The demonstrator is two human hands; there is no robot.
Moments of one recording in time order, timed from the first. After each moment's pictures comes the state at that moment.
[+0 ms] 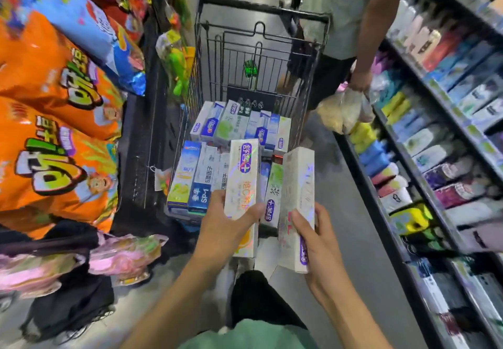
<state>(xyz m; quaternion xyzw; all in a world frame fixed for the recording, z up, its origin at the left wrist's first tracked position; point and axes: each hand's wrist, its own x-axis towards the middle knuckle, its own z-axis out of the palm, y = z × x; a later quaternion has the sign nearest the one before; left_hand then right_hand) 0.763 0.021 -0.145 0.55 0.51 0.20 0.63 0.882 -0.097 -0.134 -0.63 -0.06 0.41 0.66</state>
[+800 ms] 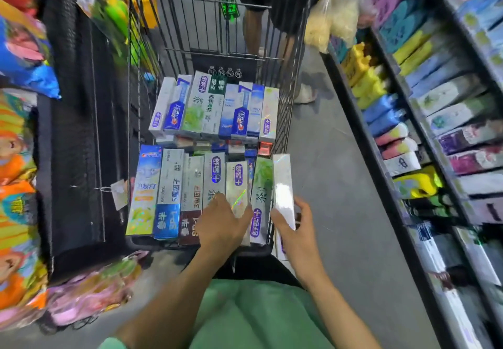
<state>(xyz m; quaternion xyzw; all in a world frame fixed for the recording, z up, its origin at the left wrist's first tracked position) 0.886 0.105 -0.307 0.79 0.55 -0.09 0.25 0.984 -0.016 -0.242 -0.73 -0.03 0.40 0.55</state>
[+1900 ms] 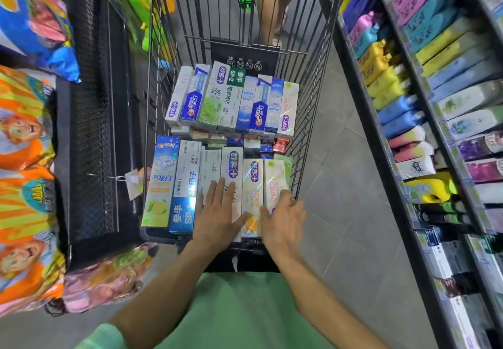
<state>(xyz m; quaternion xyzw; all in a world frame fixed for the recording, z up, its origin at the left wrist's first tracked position) 0.830 0.141 -0.357 0.88 0.41 -0.12 0.21 0.952 0.050 -0.308 -0.93 -0.17 0.30 0.12</state>
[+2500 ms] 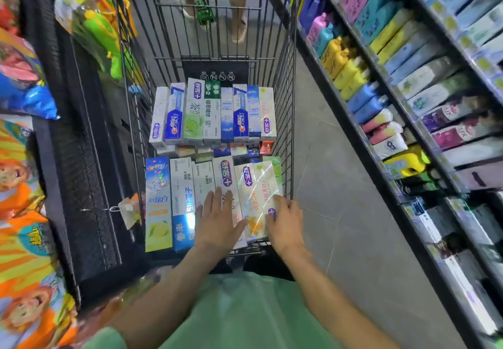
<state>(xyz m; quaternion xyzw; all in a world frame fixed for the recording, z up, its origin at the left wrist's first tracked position) 0.831 0.160 -0.336 0.90 0.34 -0.19 0.19 0.945 0.037 -0.312 -0.91 -0.16 0.33 0.19</state>
